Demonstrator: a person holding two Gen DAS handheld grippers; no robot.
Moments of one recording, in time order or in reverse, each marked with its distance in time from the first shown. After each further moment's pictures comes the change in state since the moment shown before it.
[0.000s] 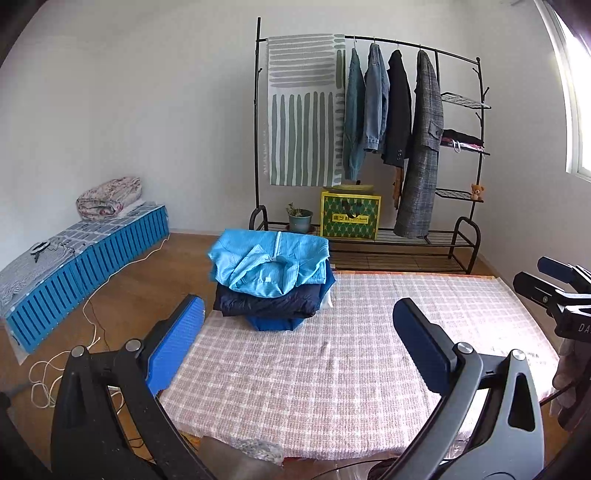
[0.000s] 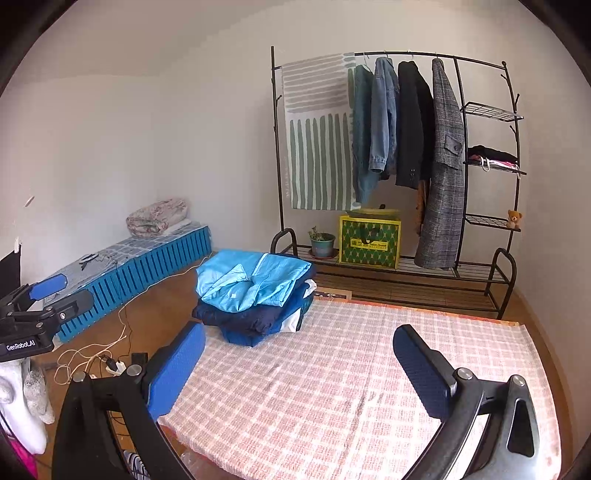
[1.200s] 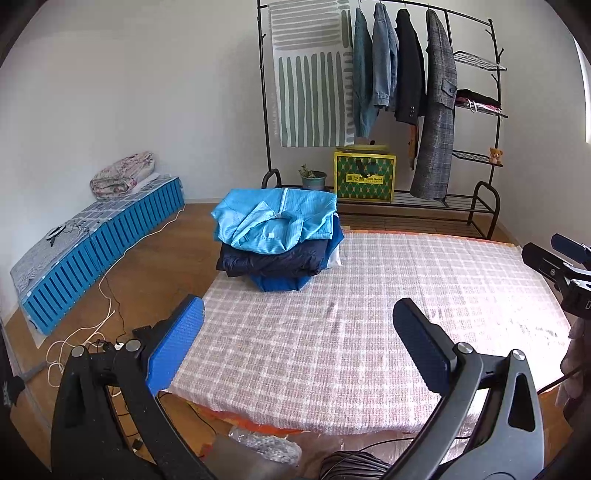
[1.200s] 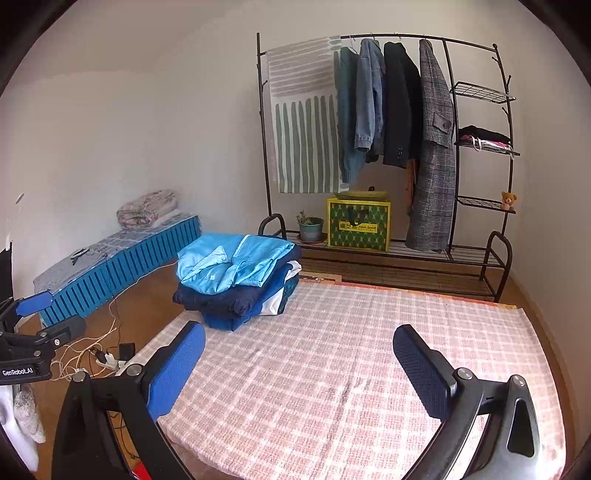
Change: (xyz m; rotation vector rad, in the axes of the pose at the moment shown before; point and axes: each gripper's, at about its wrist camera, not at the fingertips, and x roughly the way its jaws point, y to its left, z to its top) left arm 0.038 -0.037 -0.040 0.033 0.135 0.078; right arm 0.025 -0.039 -0.027 0.020 0.046 -0.021
